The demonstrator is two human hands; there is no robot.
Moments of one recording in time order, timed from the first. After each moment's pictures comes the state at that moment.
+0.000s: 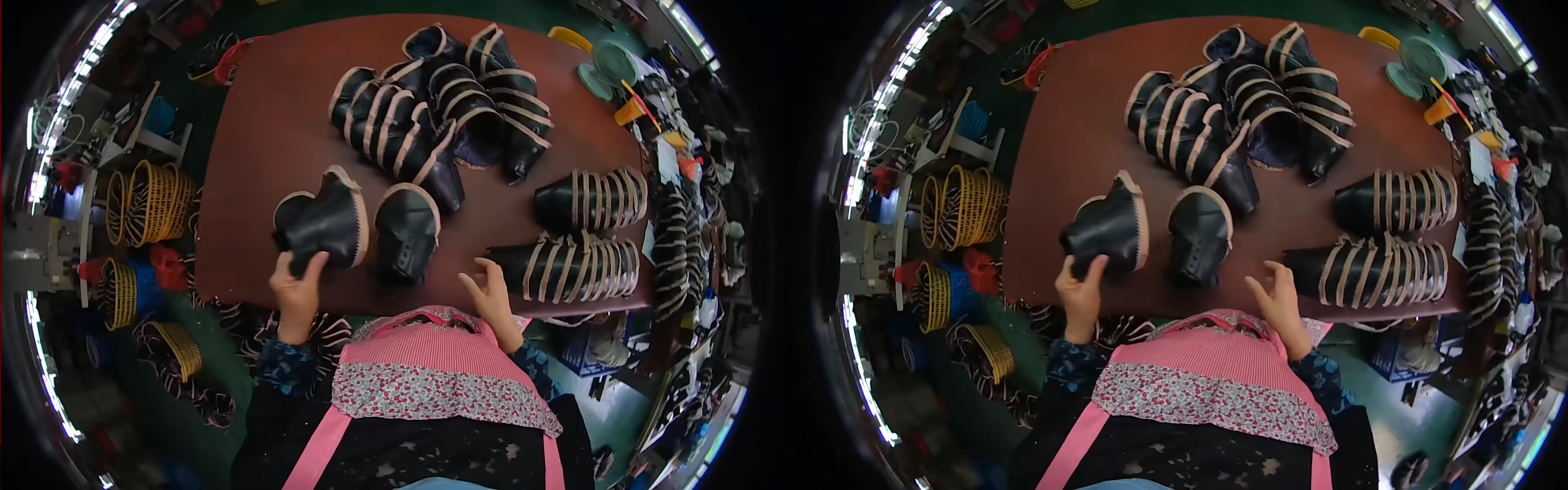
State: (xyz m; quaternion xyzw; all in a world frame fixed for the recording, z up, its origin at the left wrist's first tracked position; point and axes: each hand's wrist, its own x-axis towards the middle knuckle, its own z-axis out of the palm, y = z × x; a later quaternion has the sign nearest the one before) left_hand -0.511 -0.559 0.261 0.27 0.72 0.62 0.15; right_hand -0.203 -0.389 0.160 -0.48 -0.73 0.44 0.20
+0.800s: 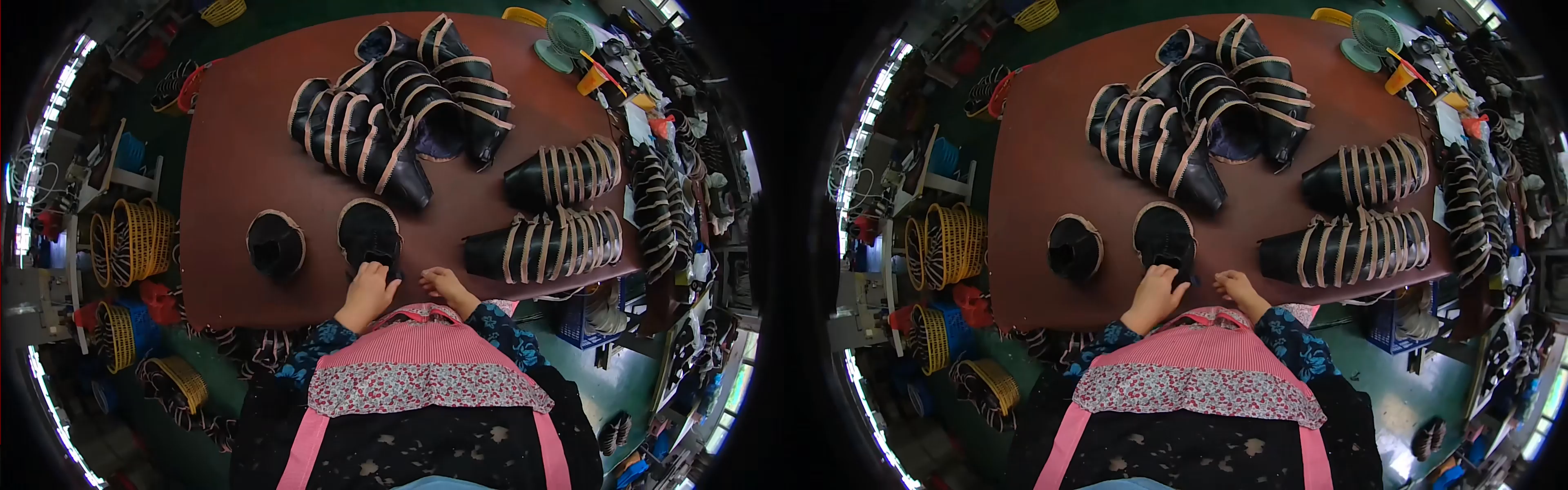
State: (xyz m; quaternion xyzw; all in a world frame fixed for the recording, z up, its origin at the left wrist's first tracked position) left_hand -0.431 -0.501 0.154 0.63 0.72 0.24 0.16; right_hand -0.224 -0.393 0.037 -0.54 -0.40 0.74 0.01
